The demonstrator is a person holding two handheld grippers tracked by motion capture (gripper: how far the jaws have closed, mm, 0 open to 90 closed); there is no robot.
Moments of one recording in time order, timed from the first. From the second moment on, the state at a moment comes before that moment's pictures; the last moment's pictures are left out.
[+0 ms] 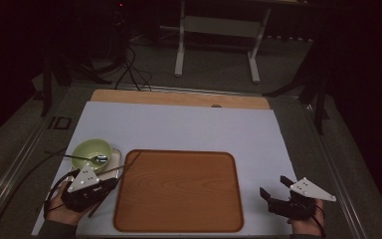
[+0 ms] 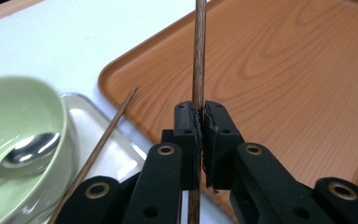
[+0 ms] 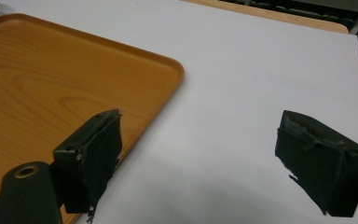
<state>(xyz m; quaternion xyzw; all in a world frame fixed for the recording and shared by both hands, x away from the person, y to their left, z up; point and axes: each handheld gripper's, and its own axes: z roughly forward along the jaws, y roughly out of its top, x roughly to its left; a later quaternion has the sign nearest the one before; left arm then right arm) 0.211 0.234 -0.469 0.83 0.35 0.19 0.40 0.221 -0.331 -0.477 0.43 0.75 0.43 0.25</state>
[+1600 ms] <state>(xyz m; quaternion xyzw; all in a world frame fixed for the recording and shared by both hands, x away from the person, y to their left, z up) 0.252 0.186 -0.494 0.81 0.42 0.12 0.40 0.222 -0.331 -0.476 0.43 0.75 0.43 0.25</state>
